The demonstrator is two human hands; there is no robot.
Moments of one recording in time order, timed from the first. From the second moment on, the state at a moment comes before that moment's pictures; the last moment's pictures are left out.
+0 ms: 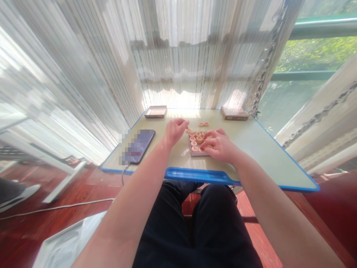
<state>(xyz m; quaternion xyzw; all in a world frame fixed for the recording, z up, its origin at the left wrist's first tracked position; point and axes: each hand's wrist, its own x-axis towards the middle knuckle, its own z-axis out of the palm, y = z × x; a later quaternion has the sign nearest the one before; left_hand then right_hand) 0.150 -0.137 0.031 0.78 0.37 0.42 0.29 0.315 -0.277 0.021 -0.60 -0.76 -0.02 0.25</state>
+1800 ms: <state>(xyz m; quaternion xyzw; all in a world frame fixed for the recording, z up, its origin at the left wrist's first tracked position) 0.151 -0.118 0.002 0.87 0.37 0.27 0.18 0.317 -0.269 0.017 -0.62 -0.73 -0.06 0.28</state>
